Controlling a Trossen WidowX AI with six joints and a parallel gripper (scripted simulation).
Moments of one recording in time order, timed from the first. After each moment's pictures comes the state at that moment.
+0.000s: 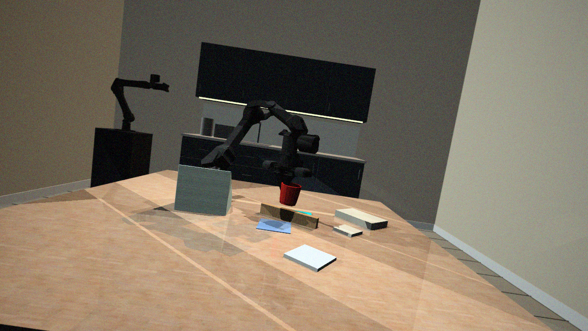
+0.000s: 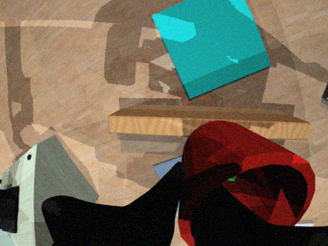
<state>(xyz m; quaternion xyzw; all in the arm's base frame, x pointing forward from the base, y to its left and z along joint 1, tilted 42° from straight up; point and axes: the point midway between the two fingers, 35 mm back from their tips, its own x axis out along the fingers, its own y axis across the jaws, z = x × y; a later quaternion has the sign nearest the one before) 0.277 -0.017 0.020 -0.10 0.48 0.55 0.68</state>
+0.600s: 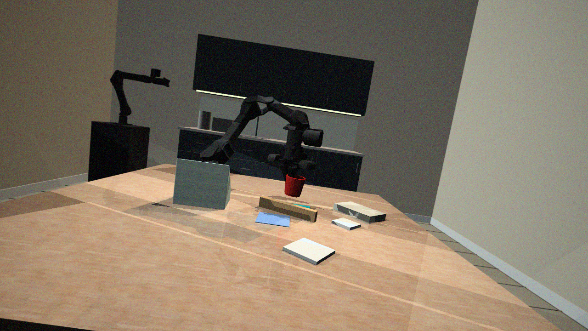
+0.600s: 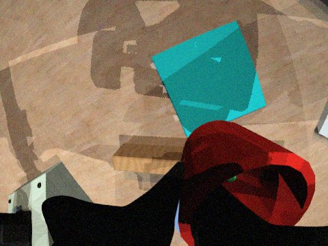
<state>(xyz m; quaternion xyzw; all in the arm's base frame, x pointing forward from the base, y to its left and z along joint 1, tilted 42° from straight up) 0.298 0.017 0.050 -0.10 0.47 0.55 0.68</state>
